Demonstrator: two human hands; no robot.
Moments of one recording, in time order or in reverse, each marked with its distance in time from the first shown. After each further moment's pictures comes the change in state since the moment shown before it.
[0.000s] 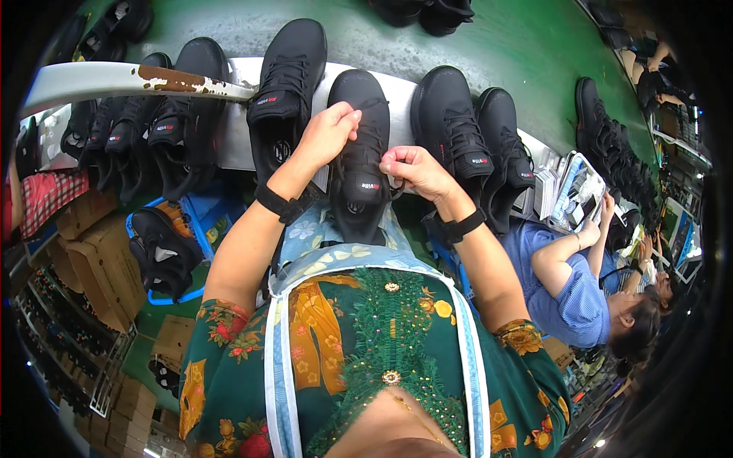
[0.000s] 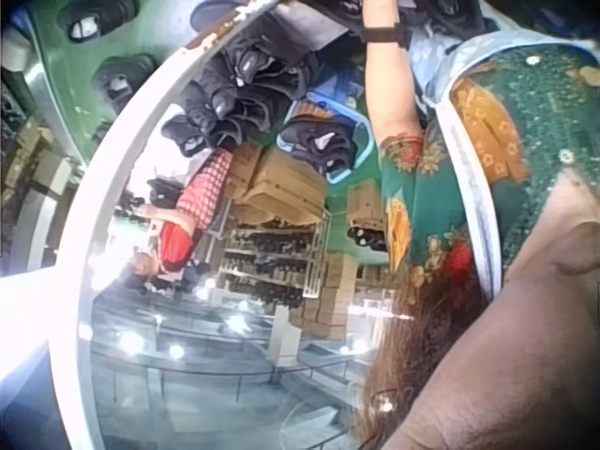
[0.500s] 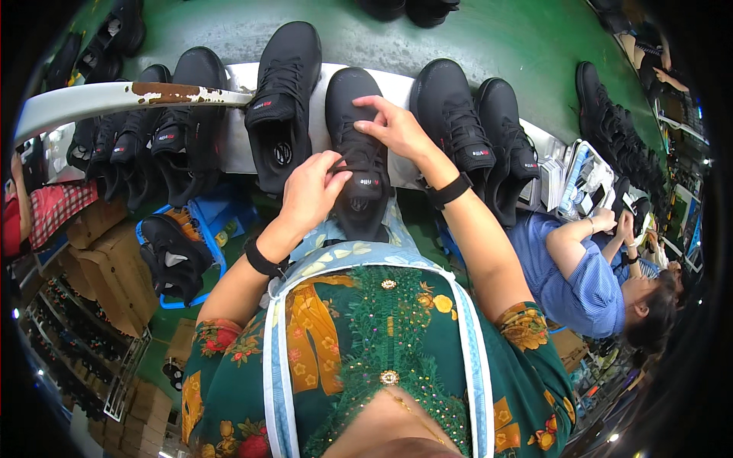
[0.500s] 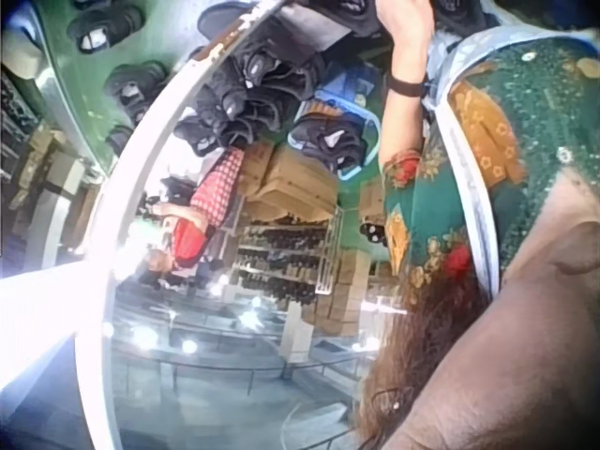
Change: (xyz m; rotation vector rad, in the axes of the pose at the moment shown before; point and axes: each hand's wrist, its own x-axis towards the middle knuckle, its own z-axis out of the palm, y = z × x) left_hand -0.088 0.003 0.001 0.390 0.066 0.143; right_hand 0.051 -0.032 0.016 -0.725 0.317 -0.397
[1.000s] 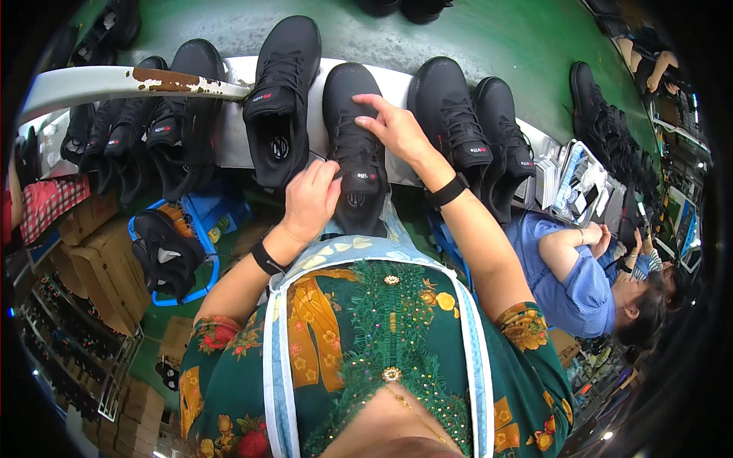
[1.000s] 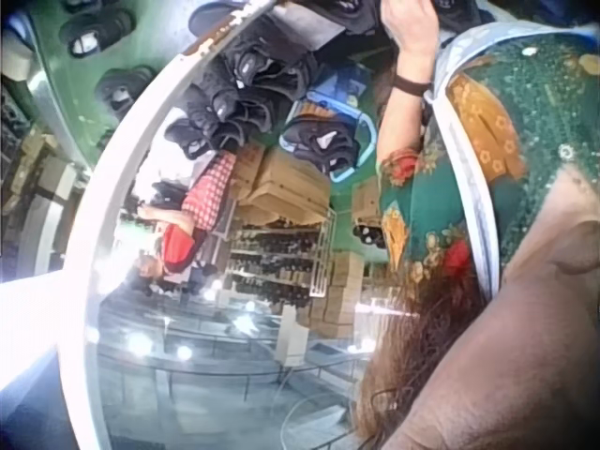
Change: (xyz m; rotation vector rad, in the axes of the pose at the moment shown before) left_hand -0.018 -0.008 0.013 0.135 0.224 0.312; right_hand -0.007 -0.007 -0.002 -0.083 0.031 0.040
